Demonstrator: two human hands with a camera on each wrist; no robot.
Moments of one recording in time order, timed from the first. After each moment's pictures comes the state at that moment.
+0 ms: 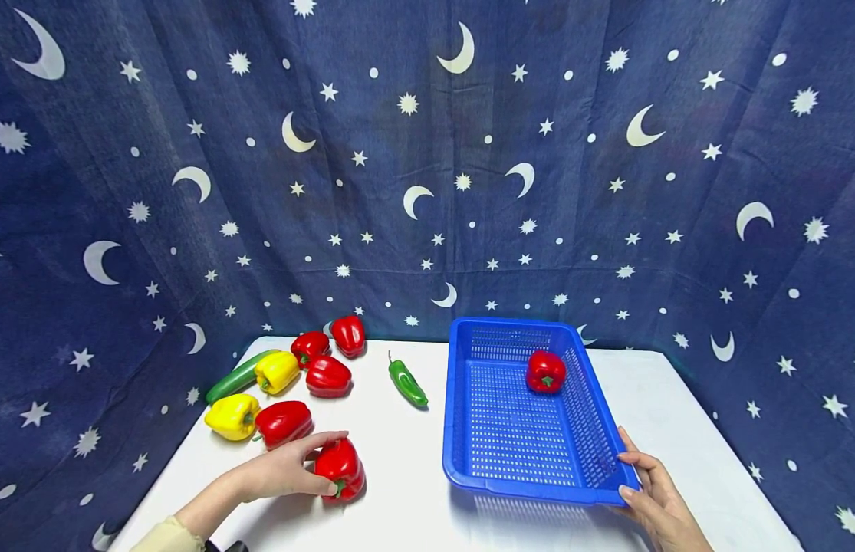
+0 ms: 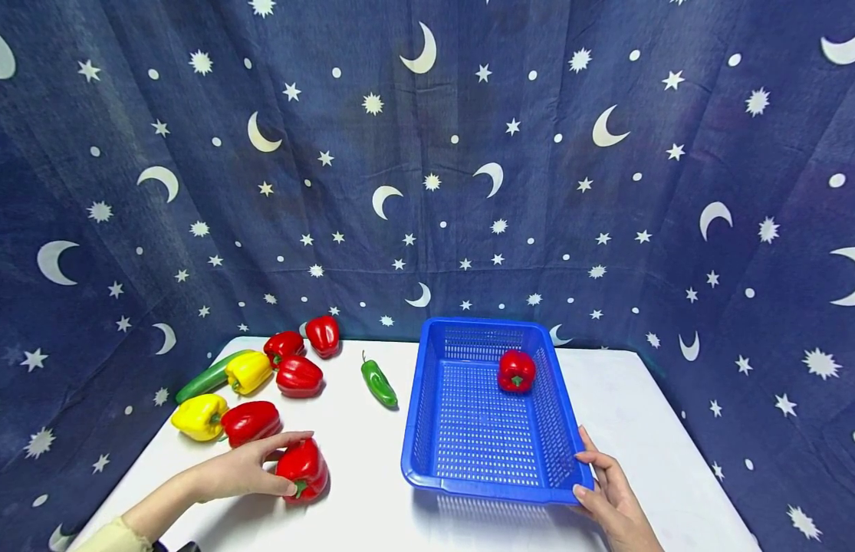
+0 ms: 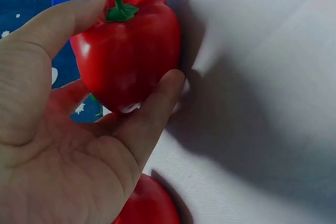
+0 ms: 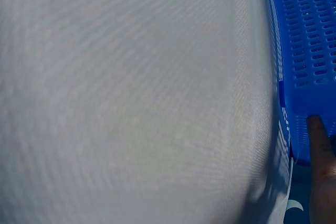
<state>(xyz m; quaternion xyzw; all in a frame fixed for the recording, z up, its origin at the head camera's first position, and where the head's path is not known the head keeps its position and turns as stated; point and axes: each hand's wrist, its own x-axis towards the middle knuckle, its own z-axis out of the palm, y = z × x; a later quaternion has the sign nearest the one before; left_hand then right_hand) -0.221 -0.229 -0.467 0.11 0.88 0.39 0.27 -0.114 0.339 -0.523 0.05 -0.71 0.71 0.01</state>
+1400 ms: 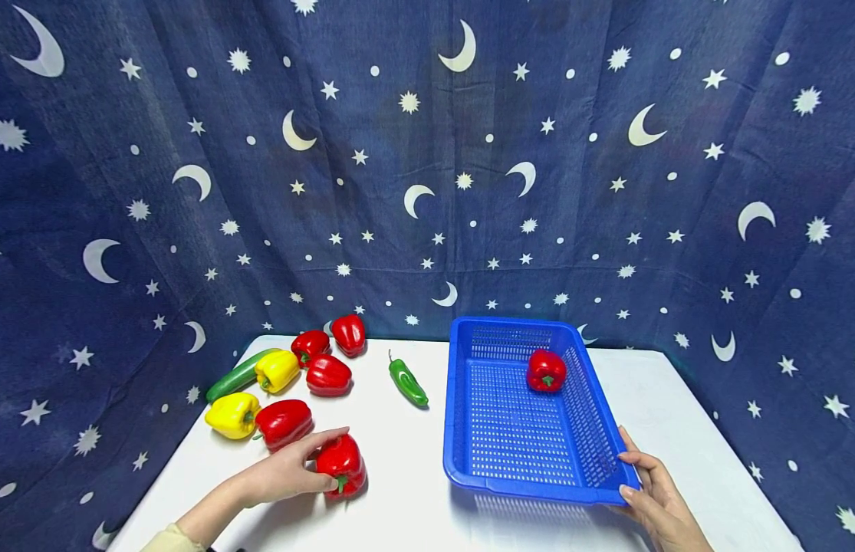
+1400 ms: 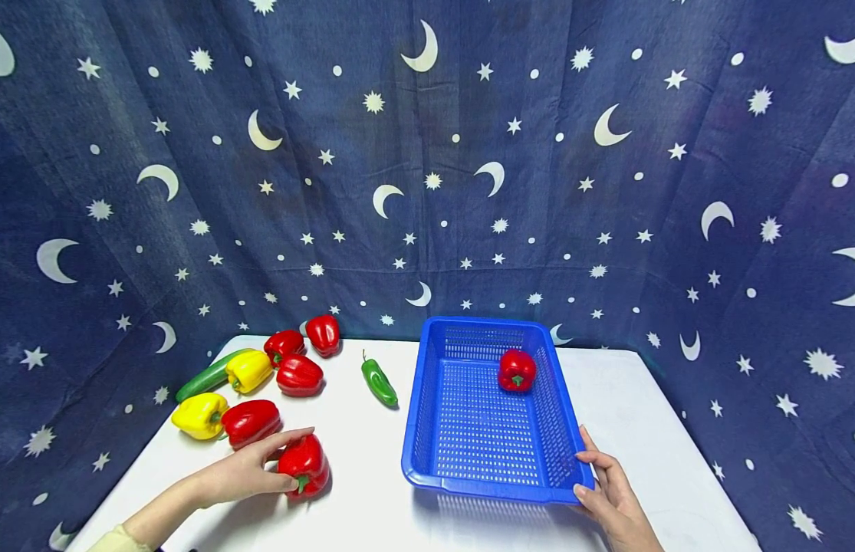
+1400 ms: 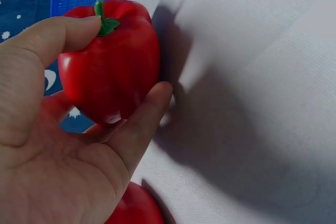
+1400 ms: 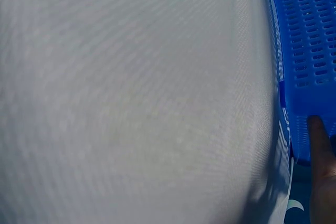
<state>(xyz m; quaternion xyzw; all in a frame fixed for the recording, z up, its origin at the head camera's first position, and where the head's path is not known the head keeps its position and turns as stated) -0.217 -0.226 -0.473 0.12 0.87 0.40 0.24 -0.113 0.338 -0.524 0.07 -0.72 0.69 0.02</state>
